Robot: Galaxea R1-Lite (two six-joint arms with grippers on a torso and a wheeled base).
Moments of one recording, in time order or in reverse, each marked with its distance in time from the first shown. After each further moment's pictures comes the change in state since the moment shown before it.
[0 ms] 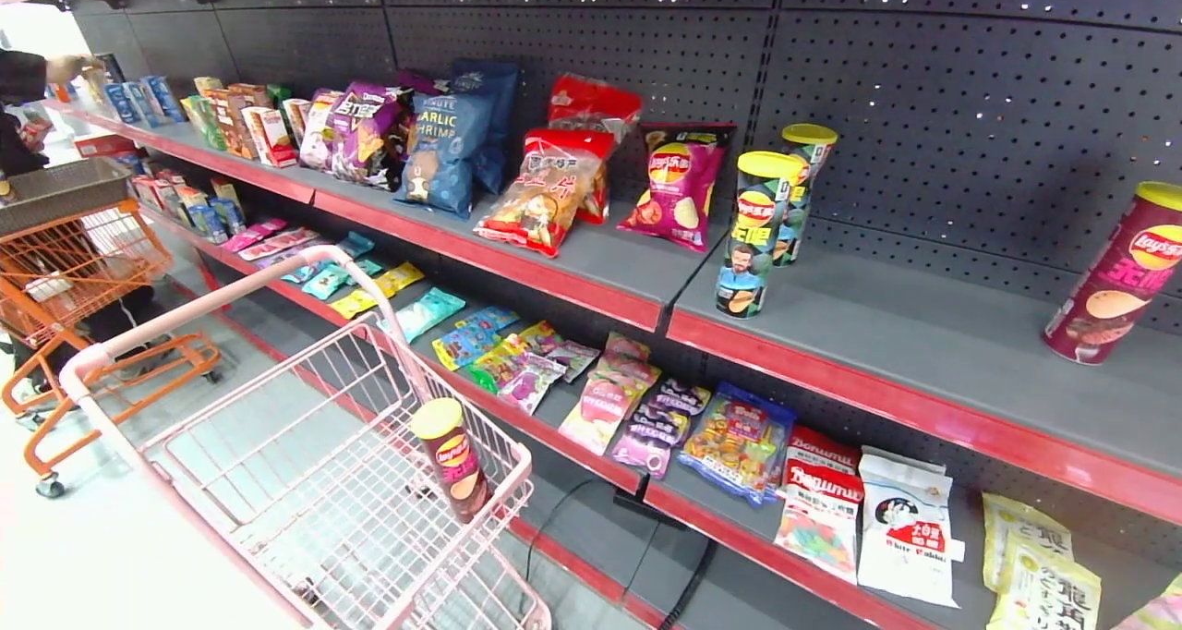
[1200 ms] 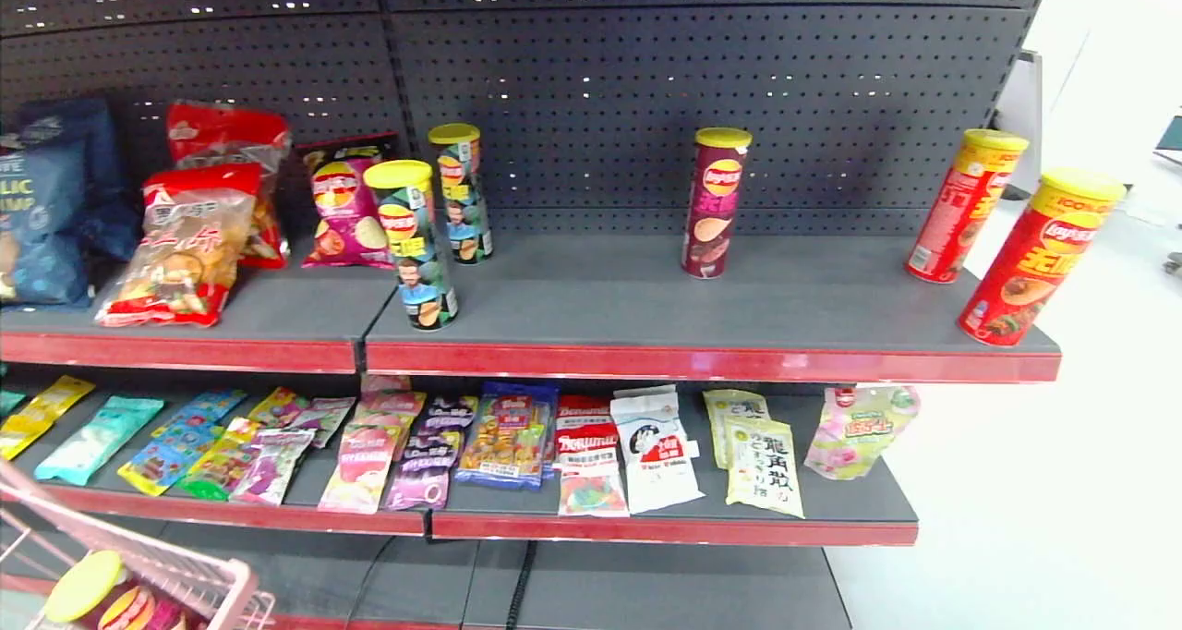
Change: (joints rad) left arm 0.000 0.000 0.000 0.000 -0.001 0.000; right arm 0.000 0.000 0.000 0.000 0.000 -0.004
